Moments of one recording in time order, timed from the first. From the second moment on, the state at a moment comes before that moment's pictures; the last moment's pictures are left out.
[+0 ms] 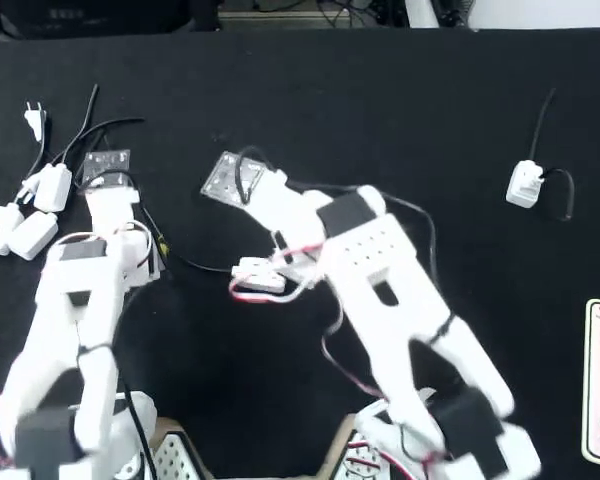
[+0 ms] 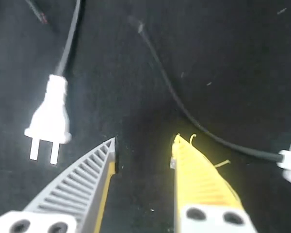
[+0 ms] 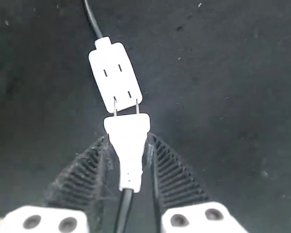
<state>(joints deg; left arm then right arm) -11.8 -22.3 53.9 41.5 -3.1 -26.5 -14.3 23.0 75.2 38.0</state>
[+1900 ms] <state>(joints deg) -9.9 -33.1 52.2 52.9 -9.9 -18.5 -11.1 15.7 95.8 50.5</state>
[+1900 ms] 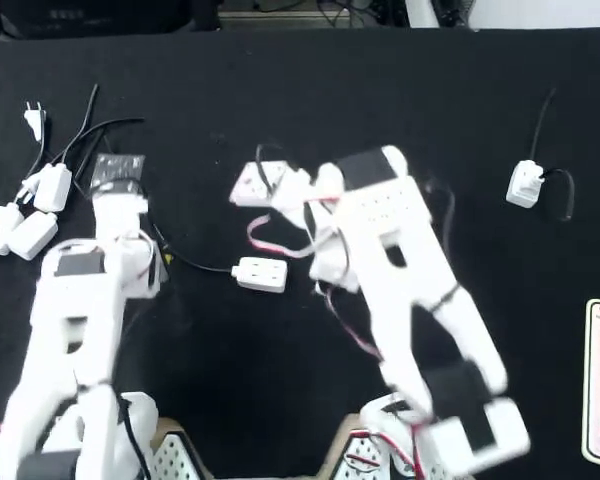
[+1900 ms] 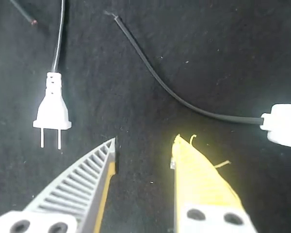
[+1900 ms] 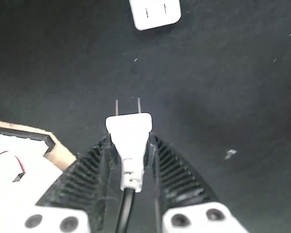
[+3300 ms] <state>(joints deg) 11.3 -9.4 31.9 53.0 -5.0 13.9 -30.2 35.2 95.1 68.7</state>
